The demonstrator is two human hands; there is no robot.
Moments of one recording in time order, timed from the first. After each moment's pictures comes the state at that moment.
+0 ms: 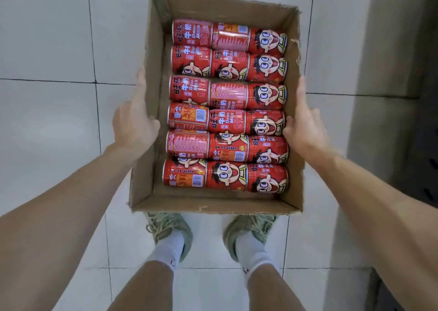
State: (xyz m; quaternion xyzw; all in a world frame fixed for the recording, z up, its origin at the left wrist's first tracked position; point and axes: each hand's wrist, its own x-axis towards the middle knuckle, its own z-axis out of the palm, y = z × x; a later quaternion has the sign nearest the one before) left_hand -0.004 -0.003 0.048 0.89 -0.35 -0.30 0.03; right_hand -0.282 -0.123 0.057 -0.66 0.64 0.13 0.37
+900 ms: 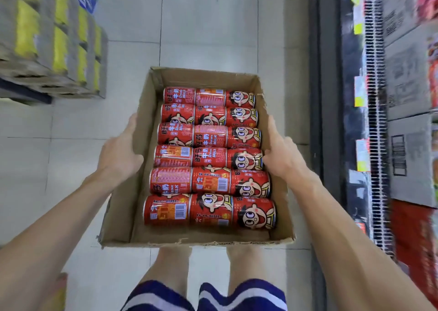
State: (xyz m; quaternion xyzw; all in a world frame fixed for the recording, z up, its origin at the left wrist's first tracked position) left_hand 0.024 0.012 0.545 0.88 -0.38 -0.28 0.00; right_hand -0.263 -0.123 0.551 -0.70 0.58 0.11 0.41
